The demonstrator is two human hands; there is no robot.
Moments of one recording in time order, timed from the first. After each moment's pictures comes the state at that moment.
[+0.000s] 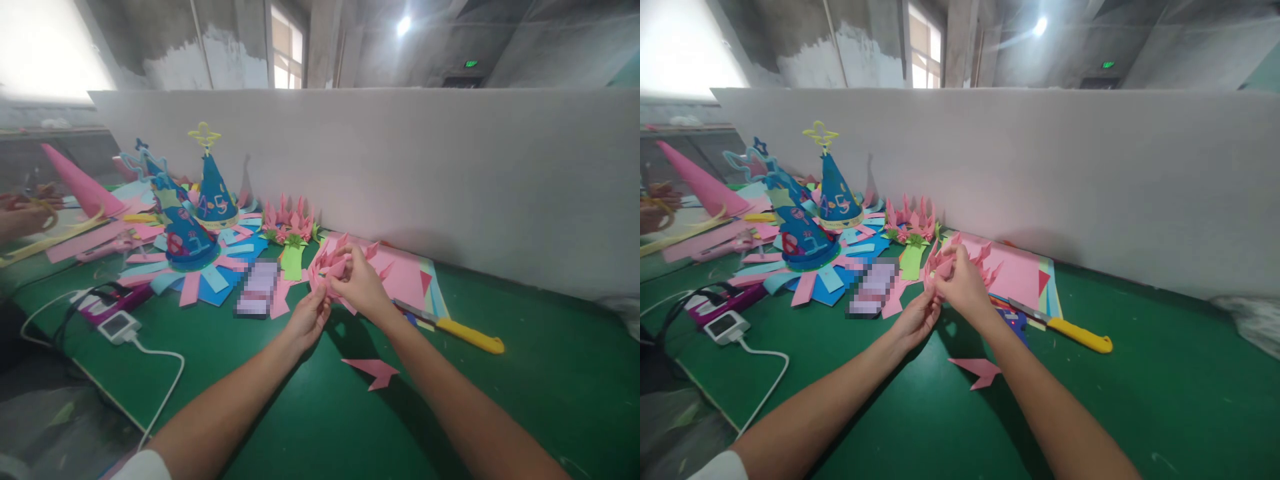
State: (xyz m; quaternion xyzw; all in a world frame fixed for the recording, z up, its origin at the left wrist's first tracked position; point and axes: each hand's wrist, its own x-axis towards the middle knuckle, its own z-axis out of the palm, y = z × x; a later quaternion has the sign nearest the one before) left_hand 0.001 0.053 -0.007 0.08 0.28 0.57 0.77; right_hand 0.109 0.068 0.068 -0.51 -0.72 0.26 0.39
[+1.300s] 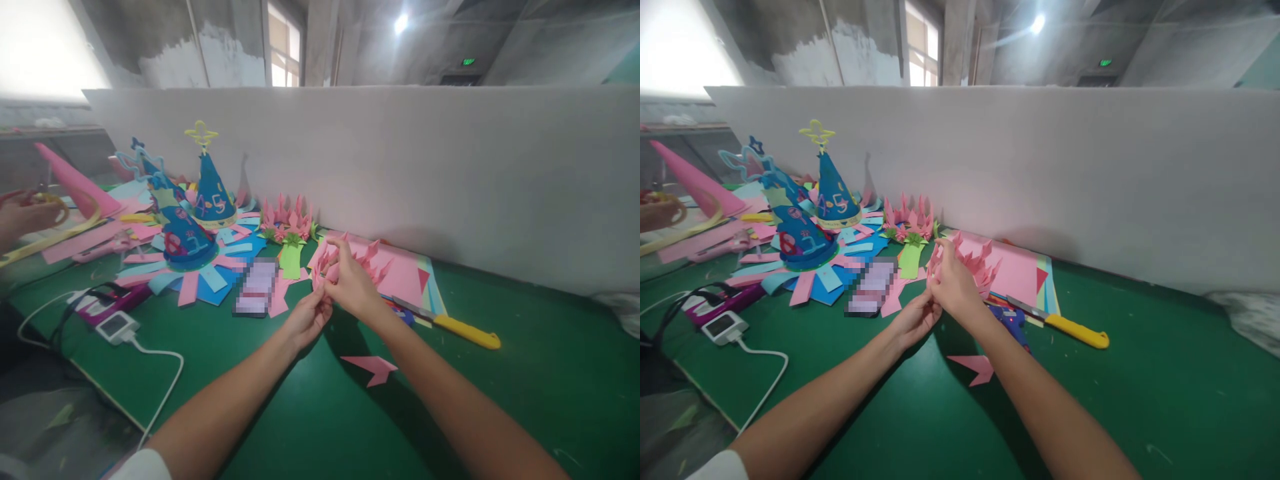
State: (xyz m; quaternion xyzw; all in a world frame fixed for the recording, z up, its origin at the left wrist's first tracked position) left_hand -0.001 0.054 -0.010 0.08 0.27 0.53 0.80; right_hand 0.097 0.061 0.078 -0.53 -0.77 0.17 0.32
